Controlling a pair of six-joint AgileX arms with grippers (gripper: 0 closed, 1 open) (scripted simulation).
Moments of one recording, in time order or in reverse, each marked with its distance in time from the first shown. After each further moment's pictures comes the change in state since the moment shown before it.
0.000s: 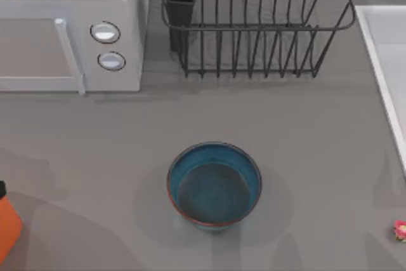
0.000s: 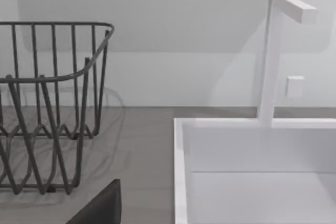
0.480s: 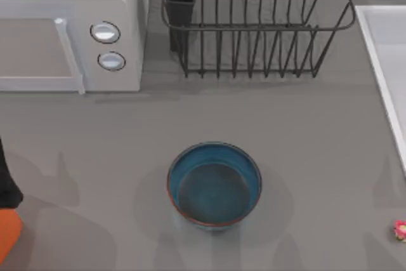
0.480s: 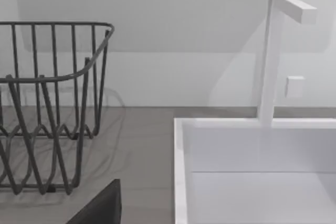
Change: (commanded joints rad) left arm -0.076 -0.312 -0.210 0.256 0.017 -0.082; right arm 0.000 0.000 0.000 0.000 0.000 0.000
